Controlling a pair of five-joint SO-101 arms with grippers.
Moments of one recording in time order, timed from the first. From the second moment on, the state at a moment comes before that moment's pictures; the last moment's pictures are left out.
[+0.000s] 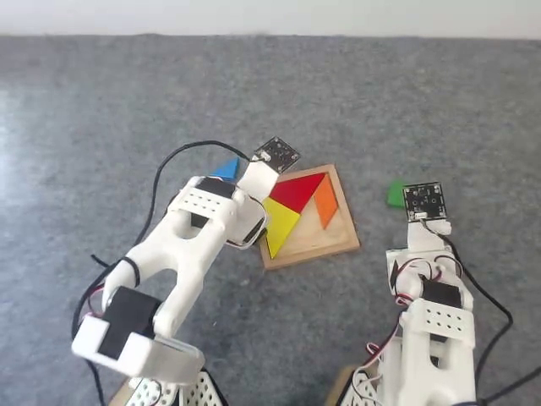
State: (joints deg) left arm 13.1 2.0 37.1 54.9 -16.3; right arm 9.1 -54.5 82.6 36.8 17.4
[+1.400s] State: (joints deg) left arm 13.6 3.9 35.8 56.2 -20.3; right arm 9.0 -54.5 82.6 36.8 17.4
